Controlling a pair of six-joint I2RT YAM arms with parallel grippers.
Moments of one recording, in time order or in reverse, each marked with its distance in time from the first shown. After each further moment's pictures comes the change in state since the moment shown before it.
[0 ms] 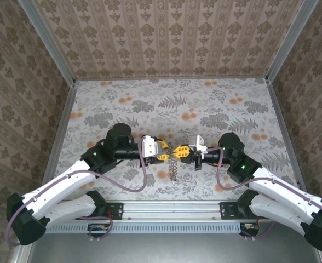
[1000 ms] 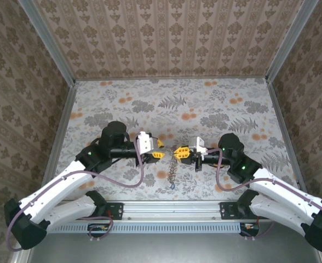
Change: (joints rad) left arm 0.050 -0.032 0.025 -0.101 0.046 -0.050; right arm -0.002 -0.010 -0.015 -0.012 0.006 -0.019
